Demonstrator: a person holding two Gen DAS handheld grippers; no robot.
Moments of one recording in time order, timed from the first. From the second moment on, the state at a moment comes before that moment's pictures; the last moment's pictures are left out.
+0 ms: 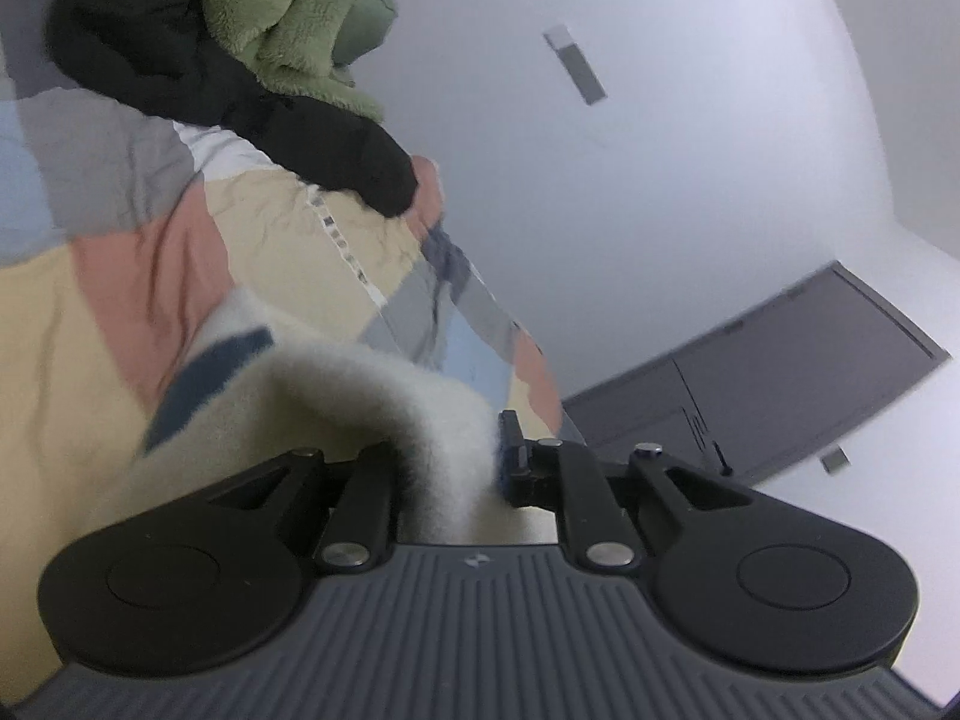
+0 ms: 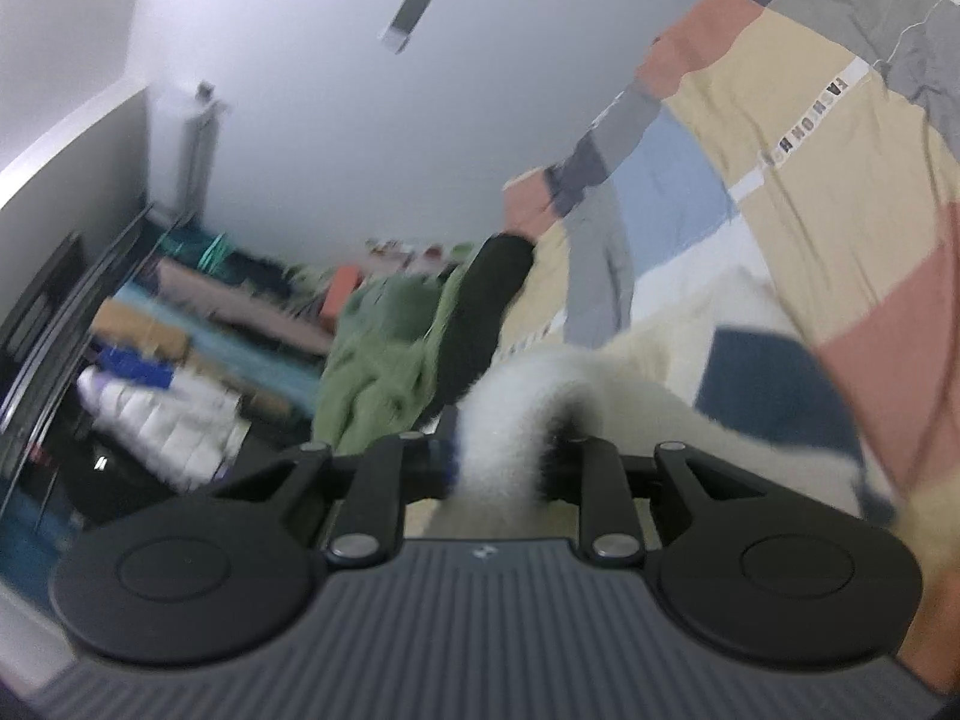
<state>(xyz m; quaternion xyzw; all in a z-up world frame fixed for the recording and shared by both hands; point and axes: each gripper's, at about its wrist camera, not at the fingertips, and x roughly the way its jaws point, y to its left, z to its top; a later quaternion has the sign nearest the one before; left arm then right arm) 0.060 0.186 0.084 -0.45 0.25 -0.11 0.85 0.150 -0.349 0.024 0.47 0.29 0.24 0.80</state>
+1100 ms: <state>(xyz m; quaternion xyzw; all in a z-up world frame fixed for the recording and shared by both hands) 0.205 0.182 -0.034 -0.35 0.30 -0.06 0.89 0.296 -0.288 -0.103 0.42 0.34 0.20 0.82</state>
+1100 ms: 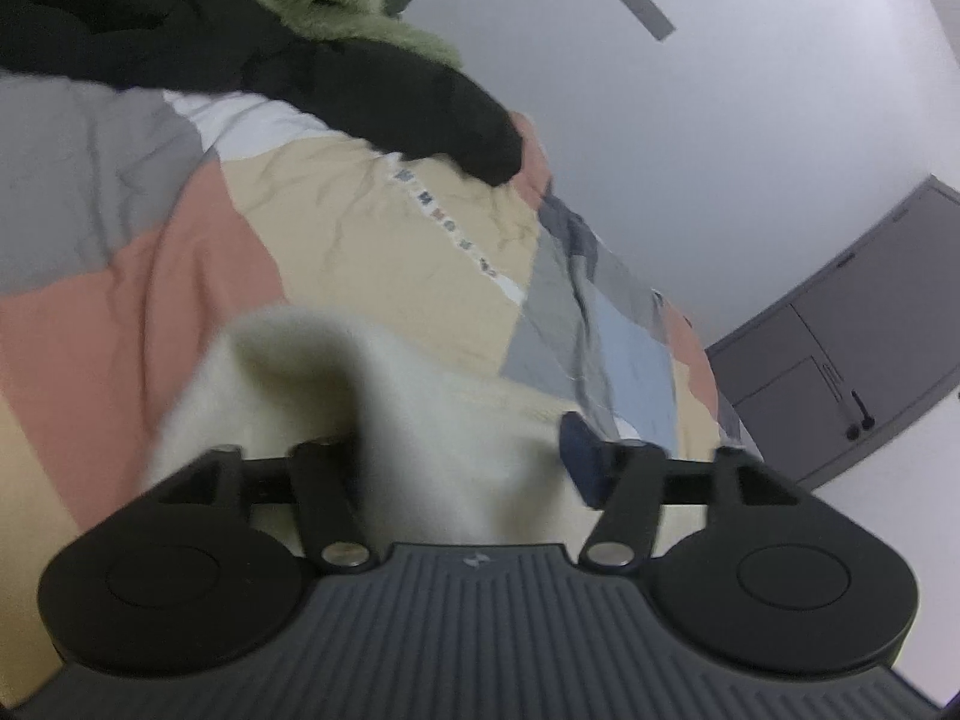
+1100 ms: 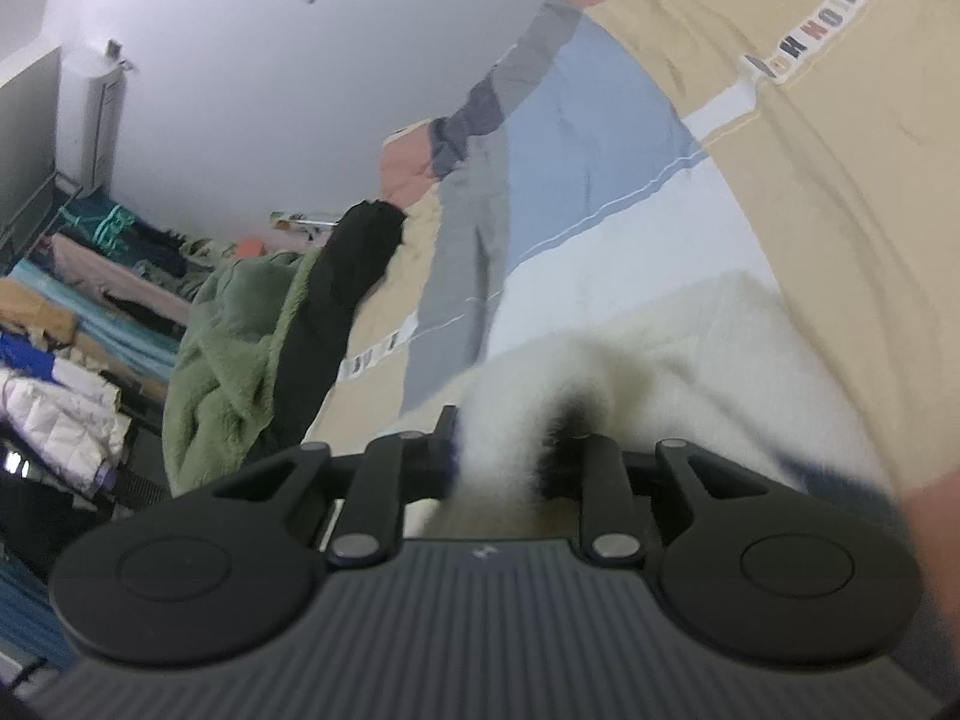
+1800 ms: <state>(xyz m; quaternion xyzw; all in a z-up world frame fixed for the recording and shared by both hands) 0.057 0.123 -0.034 -0.43 0.36 -0.10 0.82 0.144 -0.254 -0.092 0.48 0.38 0.28 0.74</state>
